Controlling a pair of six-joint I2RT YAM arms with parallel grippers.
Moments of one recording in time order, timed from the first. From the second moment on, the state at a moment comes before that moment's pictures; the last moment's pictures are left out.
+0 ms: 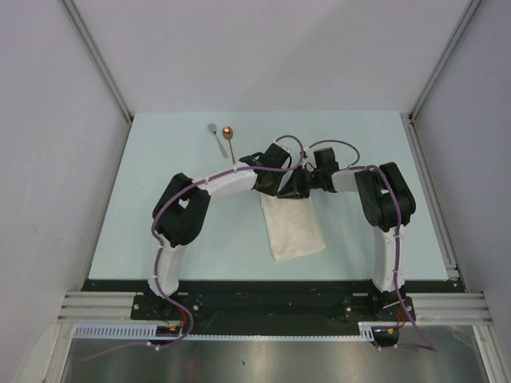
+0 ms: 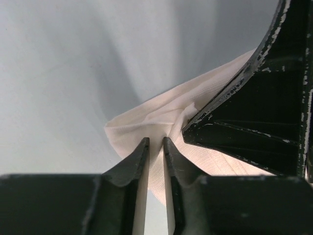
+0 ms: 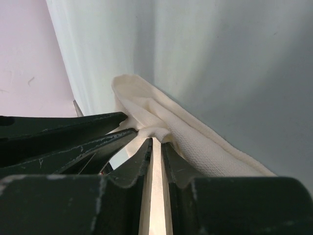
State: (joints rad) left arm -0.73 2.09 1.58 -0.51 -0.16 -0.27; right arm 0.32 2.12 1.18 0.11 -0.80 0.71
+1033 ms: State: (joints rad) left arm -0.73 2.05 1.42 -0.30 -0.14 -0.58; right arm 0.32 2.12 1.19 0.10 -0.80 0.71
